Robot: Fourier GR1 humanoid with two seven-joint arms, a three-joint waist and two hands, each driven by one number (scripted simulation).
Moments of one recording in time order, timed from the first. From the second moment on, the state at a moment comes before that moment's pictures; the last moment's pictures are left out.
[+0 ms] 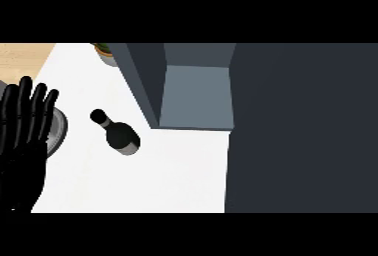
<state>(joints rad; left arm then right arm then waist) -0.01 0.10 -0.01 -2.10 0.01 0.02 0.00 -0.01 -0.11 -0.02 -2.10 0.00 0.01 -0.03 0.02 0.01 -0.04</state>
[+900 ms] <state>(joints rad) -0.17 0.24 0.07 -2.04 0.54 -0.22 0.28 0.19 -0.07 0.20 -2.45 -0.09 0.03 0.31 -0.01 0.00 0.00</state>
